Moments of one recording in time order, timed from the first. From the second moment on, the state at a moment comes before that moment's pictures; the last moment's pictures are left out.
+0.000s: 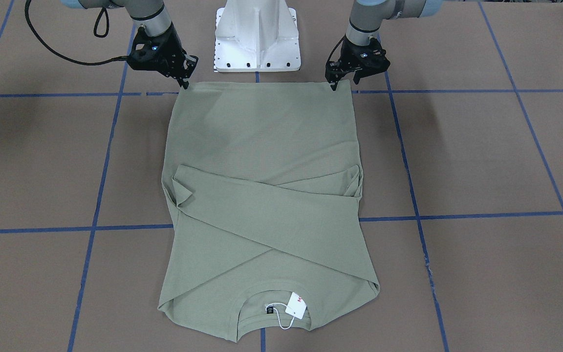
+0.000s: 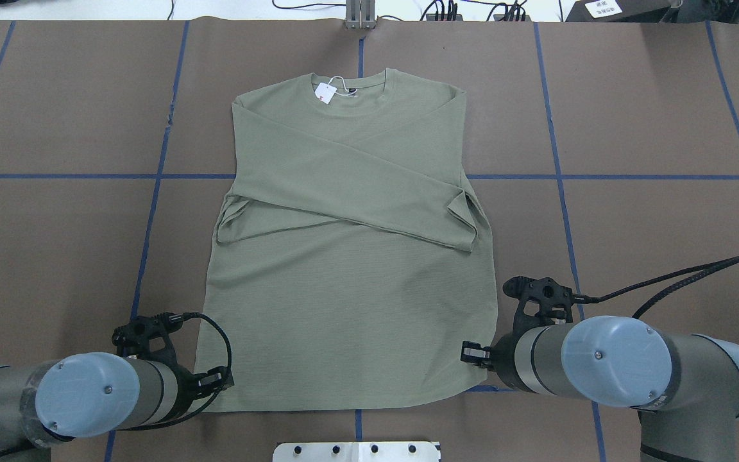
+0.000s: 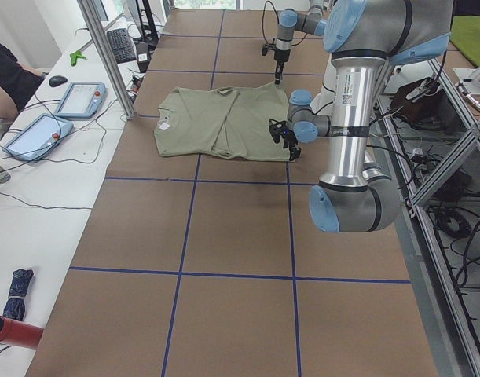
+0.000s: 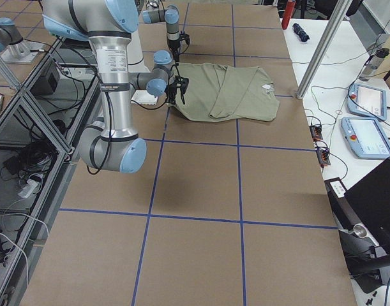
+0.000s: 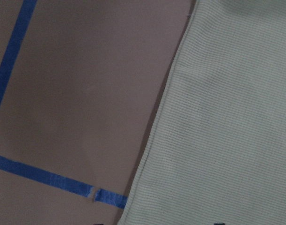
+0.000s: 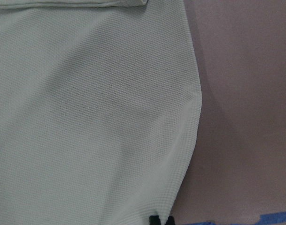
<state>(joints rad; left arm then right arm) -0.17 -1.67 -2.08 -1.78 -1.65 -1.78 0.24 -1.43 2.16 -1.38 1.67 1.64</state>
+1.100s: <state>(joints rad) -0.17 -1.67 -2.08 -1.74 -1.66 -1.78 0.25 -1.43 2.17 -1.38 1.68 1.64</state>
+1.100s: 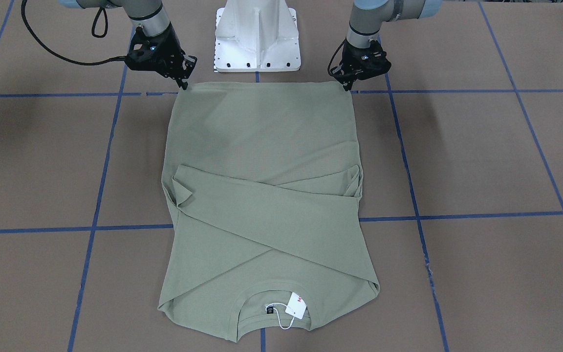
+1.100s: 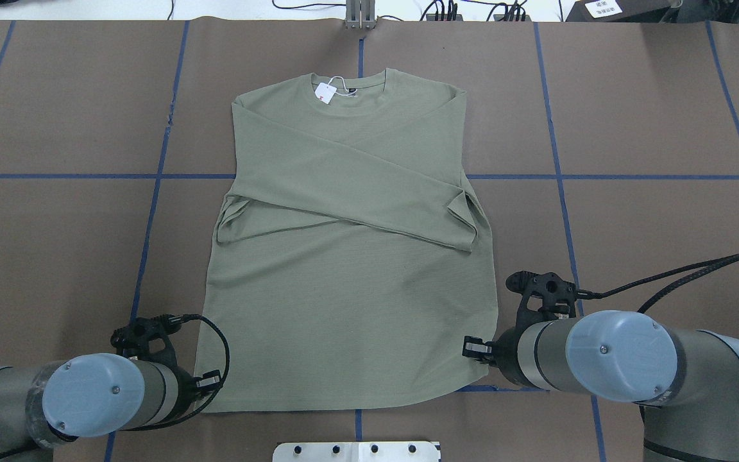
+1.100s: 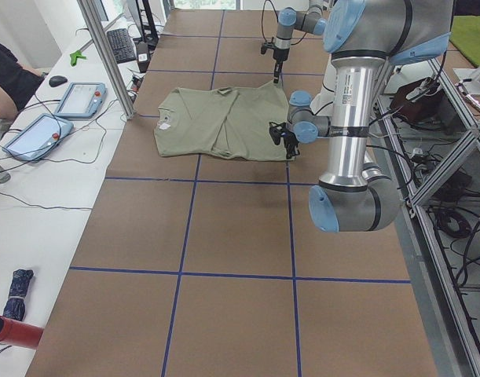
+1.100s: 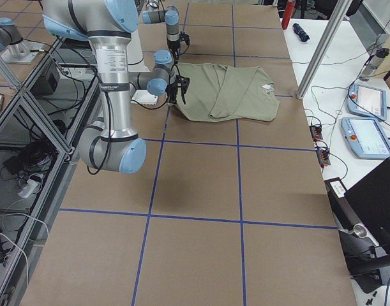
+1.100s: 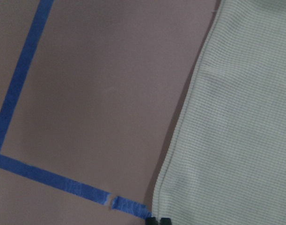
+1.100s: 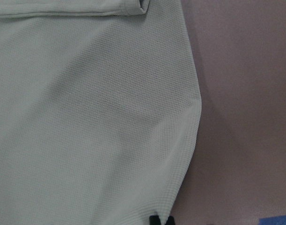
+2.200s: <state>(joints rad) -0.08 -1.68 -2.45 -1.44 -1.69 -1.78 0.29 -1.61 2.37 -1.39 2.02 1.64</state>
